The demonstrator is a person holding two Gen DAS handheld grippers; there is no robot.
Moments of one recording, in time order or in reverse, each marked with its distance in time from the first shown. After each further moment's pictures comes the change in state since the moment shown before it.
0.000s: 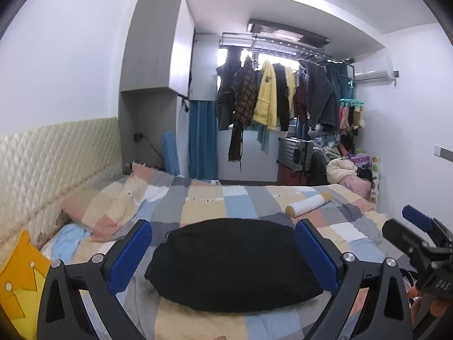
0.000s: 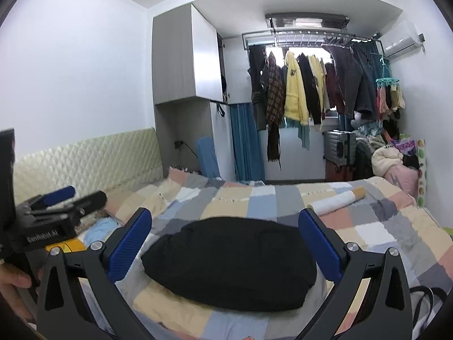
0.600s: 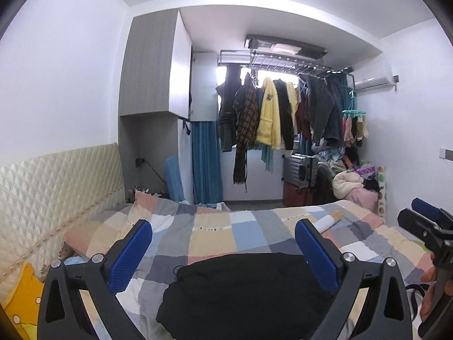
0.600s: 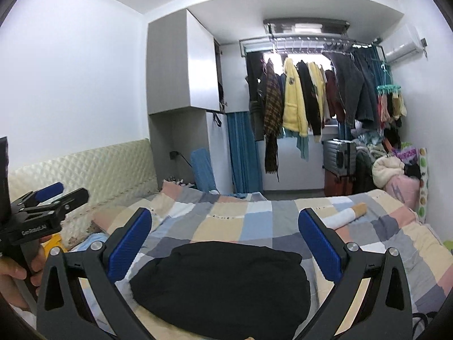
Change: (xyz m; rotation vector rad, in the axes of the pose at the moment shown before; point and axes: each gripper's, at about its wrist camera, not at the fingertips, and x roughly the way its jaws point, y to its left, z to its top) left arm 0.032 0.004 0.073 0.055 -0.105 0.014; right arm 0.045 -0.020 0.063 -0.001 -0.047 0.005
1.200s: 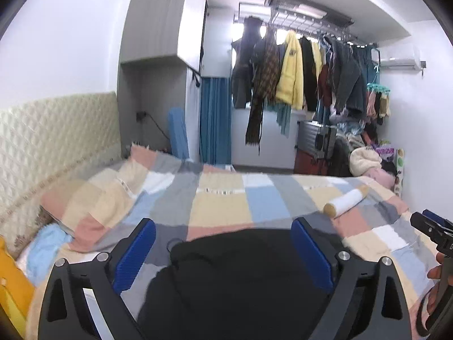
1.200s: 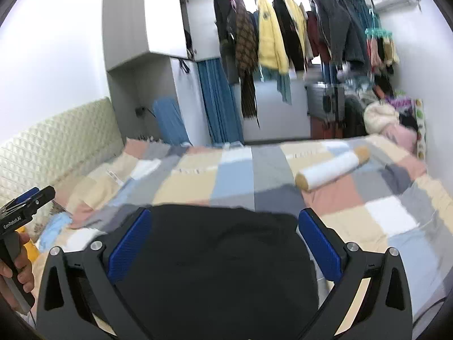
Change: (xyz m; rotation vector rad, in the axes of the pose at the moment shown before) left arm 0.198 0.046 -0.084 -0.058 0.180 0.041; right arm 0.174 -0.078 -0.085 0.089 0.233 -0.096
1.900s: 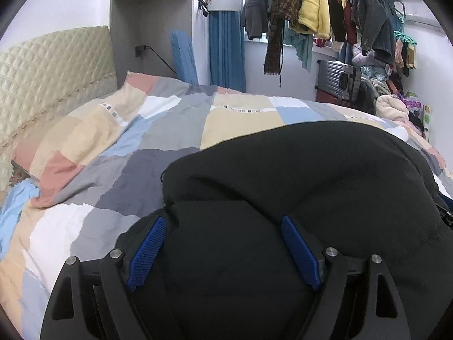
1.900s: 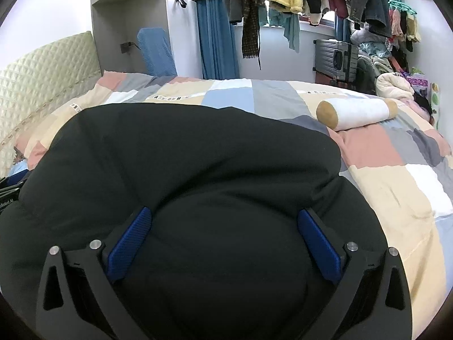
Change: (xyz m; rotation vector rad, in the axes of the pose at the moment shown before) left arm 0.228 0.052 -0.151 0.020 0.296 0.072; right arm 0.210 -0.022 -0.121 -0.074 0.264 -0.053
